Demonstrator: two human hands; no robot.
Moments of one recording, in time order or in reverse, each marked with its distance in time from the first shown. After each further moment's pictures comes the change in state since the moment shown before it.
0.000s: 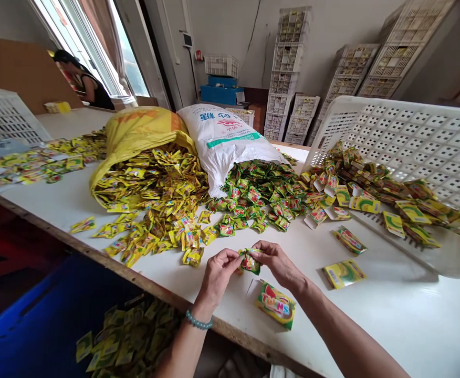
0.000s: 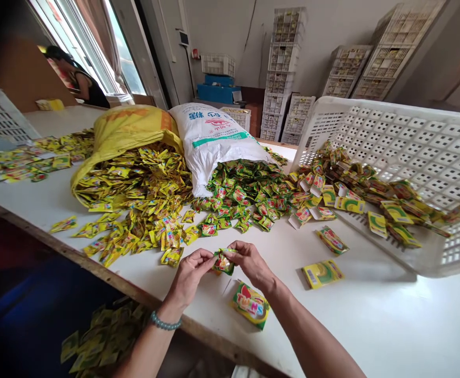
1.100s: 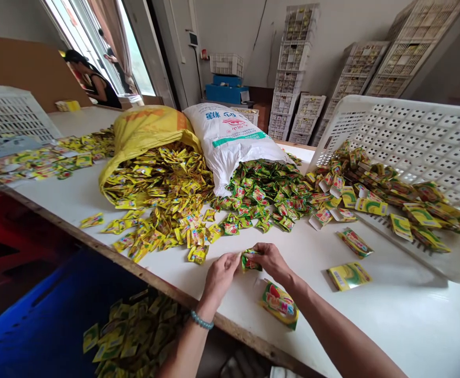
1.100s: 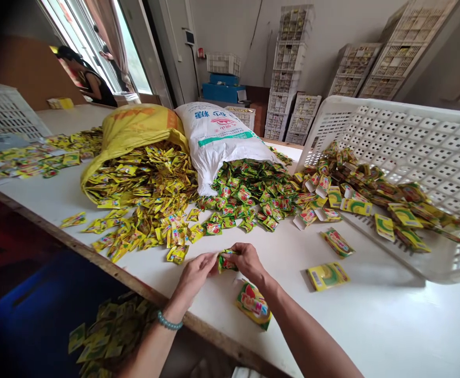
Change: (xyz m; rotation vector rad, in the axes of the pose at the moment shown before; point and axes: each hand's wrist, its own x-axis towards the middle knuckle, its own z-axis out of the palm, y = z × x) left_hand -0.003 -0.017 -0.011 0.341 0.120 -0.121; right_hand 0.027 0.033 0.000 -0.517 0.182 0.042
